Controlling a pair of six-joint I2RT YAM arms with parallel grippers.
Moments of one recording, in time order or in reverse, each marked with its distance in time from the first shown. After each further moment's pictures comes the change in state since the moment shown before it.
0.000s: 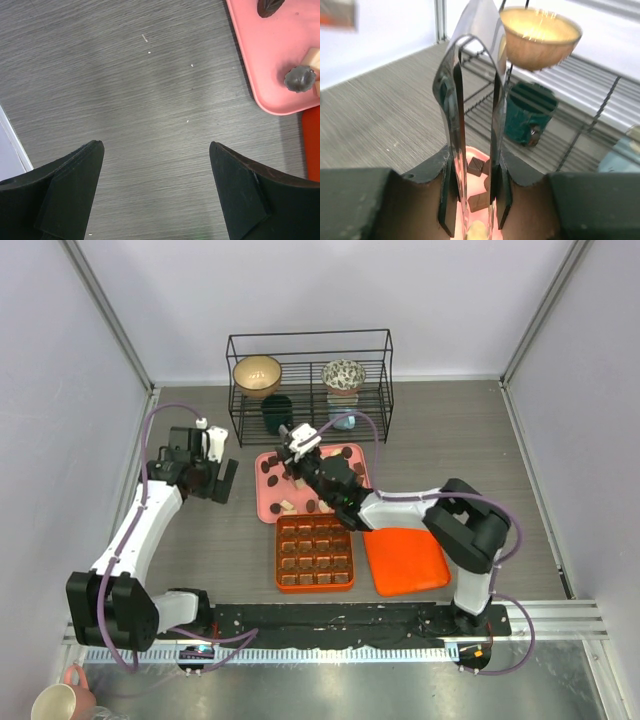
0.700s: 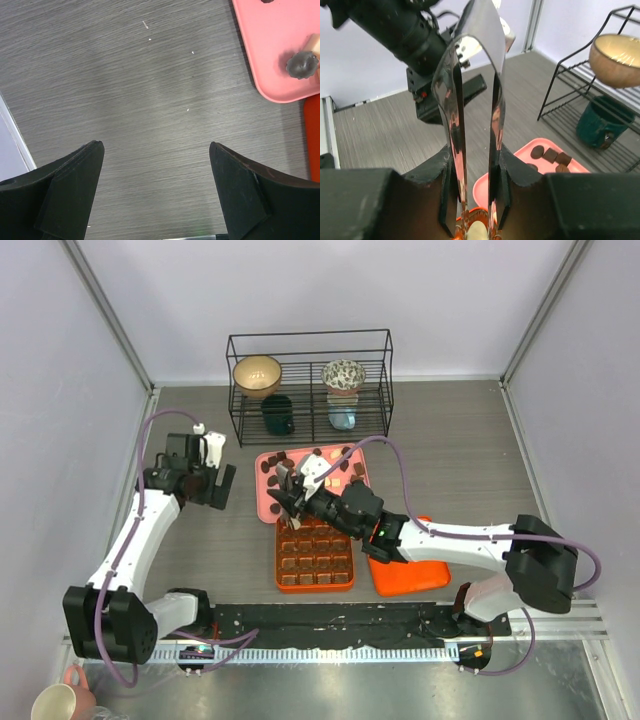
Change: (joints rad) left arm 0.002 -0.063 -0.037 -0.023 -0.008 -0.005; right arm 0.181 -0.444 -0.188 -0.258 -0.135 0.079
